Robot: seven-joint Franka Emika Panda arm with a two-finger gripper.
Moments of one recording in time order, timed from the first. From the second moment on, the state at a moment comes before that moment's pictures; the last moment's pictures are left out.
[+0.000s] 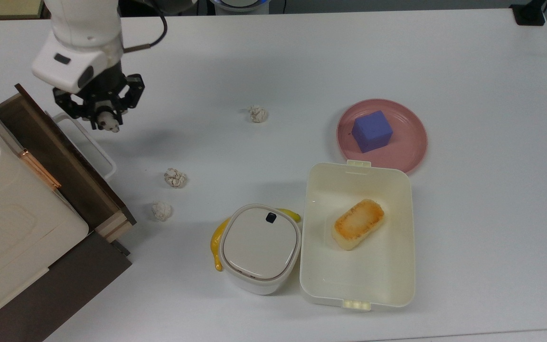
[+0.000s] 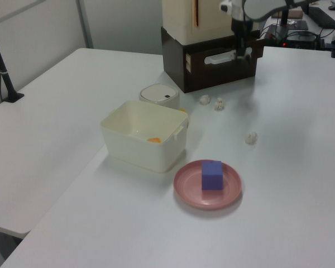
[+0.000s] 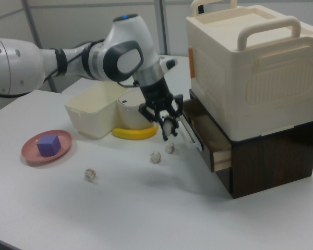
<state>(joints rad) 0.04 0.31 -0.32 -1.58 -0.08 2.05 -0.64</state>
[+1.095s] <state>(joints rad) 0.03 0.36 -0.39 -1.54 -0.12 2.39 -0.73</state>
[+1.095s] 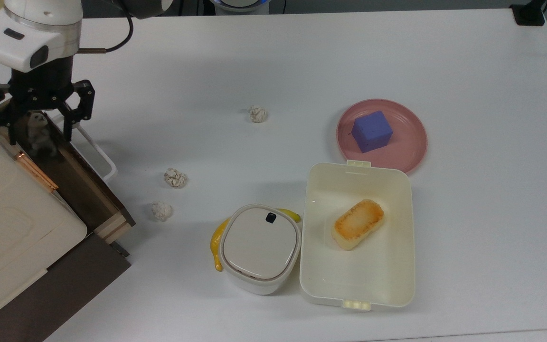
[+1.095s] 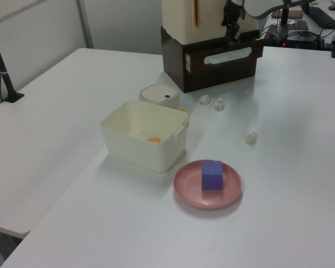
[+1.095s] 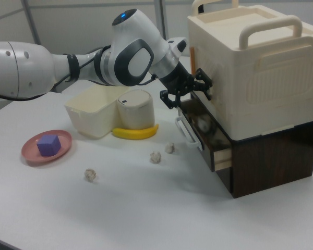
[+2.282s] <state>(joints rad) 0.07 0.21 -0.10 -1.51 -0.12 1.73 0.08</state>
